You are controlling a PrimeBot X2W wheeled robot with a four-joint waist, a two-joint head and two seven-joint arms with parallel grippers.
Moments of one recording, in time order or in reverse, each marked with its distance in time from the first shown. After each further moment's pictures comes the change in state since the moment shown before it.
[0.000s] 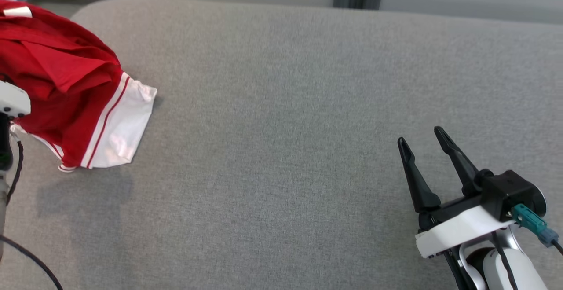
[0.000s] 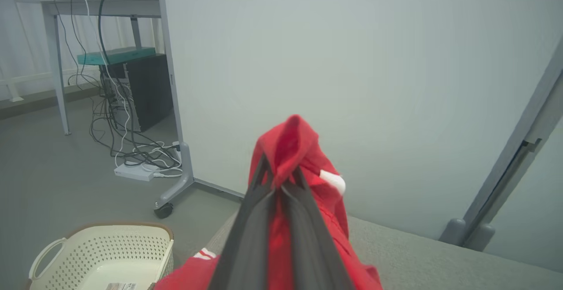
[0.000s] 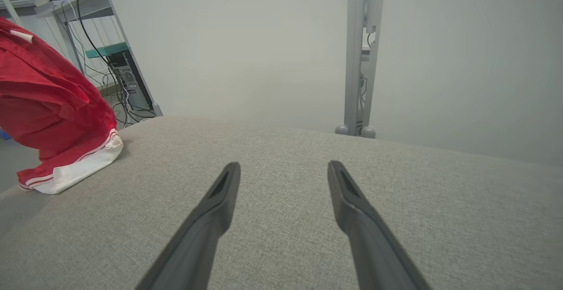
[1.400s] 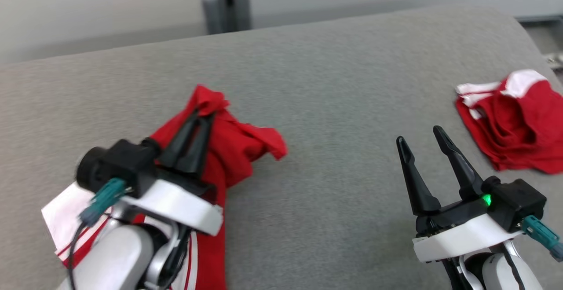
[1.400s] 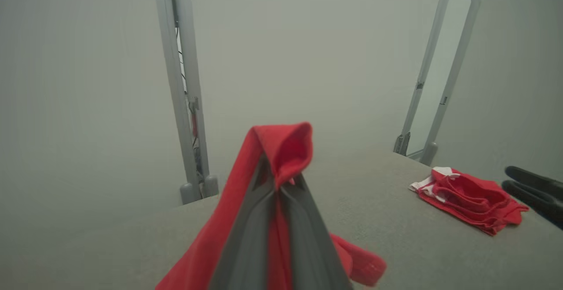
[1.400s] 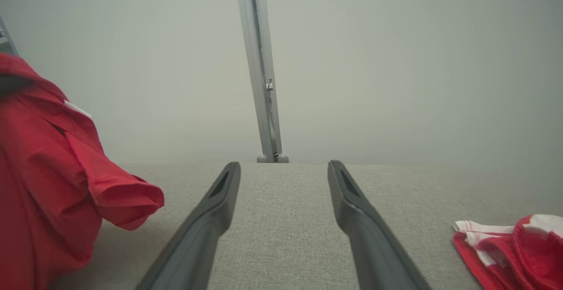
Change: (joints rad) left arm 0.479 -0.064 -0.305 -1.021 0.186 0.252 0.251; right arm 0.033 0.019 0.011 -0.063 0.043 0.000 -0.037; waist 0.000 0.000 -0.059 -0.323
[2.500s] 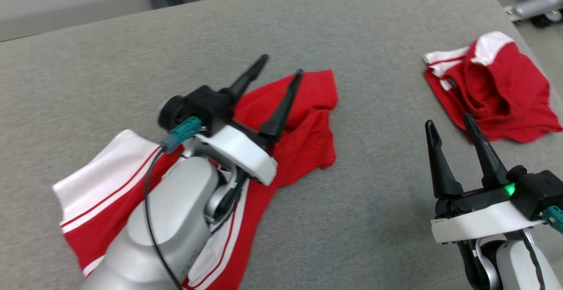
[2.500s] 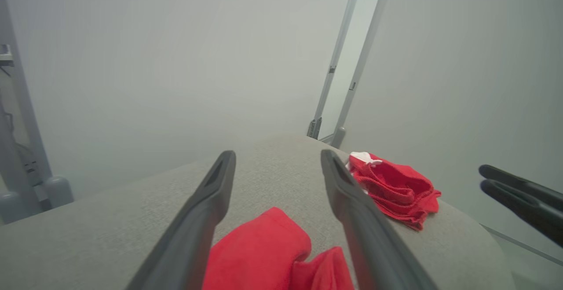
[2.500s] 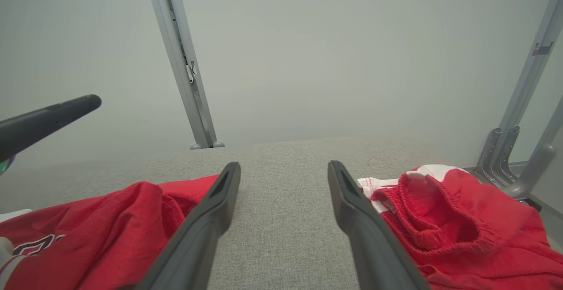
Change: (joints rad) left arm -0.355 -0.304 -0.153 0.645 -0.038 -0.280 -0.220; right arm -0.054 0.000 -0.080 0.090 0.019 0.000 -0.082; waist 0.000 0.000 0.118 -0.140
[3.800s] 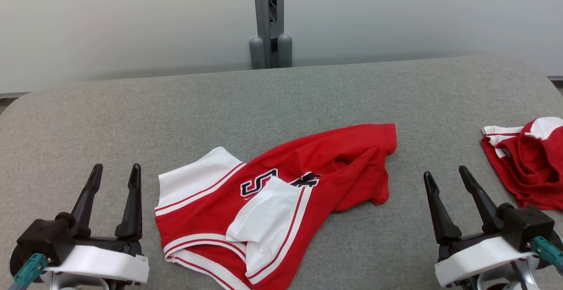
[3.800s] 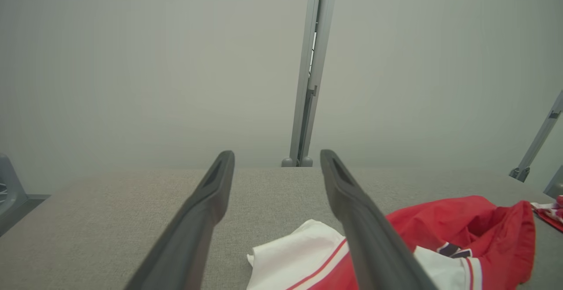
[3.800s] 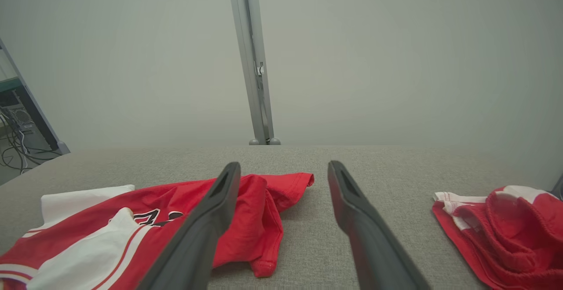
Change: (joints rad) left arm 0.668 0.282 0.429 -0.432 0.001 0.177 -0.016; right arm 0.149 0.000 -0.029 0.005 -0.039 0.000 0.095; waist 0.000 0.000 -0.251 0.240
